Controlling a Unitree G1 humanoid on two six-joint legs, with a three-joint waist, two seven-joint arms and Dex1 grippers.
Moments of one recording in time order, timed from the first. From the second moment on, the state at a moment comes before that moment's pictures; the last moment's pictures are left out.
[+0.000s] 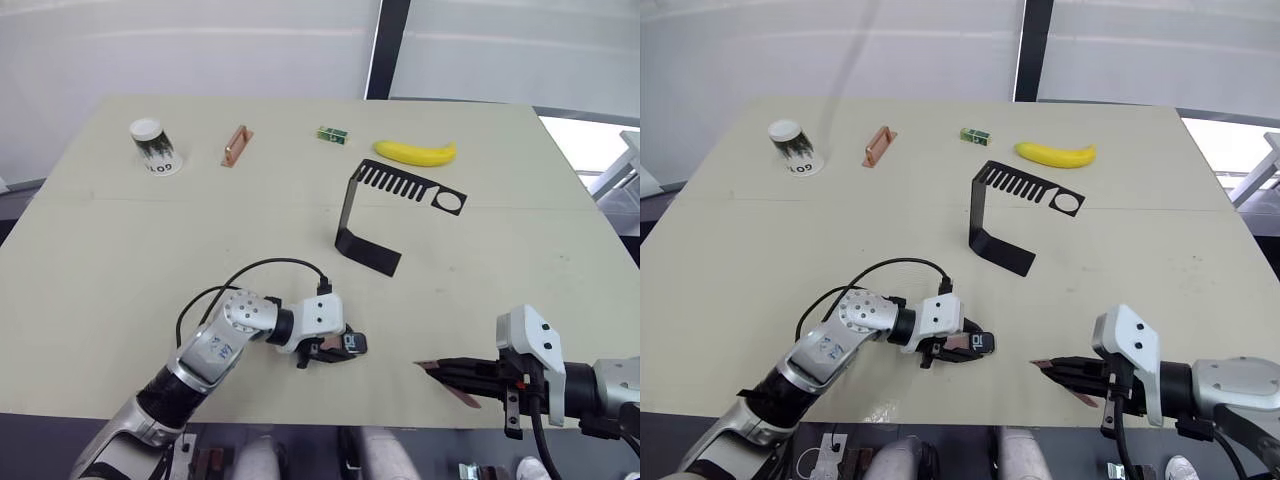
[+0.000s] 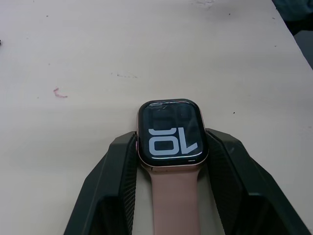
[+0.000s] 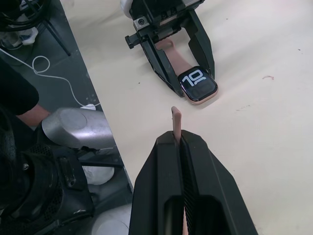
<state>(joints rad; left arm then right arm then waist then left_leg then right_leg) -0.47 0.48 -0.47 -0.20 -0.08 0.52 -0.99 0.33 -1.03 -0.44 -0.84 0.87 0.75 0.86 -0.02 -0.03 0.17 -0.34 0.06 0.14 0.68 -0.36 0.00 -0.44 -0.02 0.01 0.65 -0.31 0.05</state>
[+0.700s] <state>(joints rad) -0.85 0.39 -0.24 0.24 -0.54 1.29 -1.12 -0.05 -1.01 0.04 -0.82 0.21 0.44 0.76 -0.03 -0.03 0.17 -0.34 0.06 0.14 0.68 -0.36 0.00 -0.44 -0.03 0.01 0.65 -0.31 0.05</state>
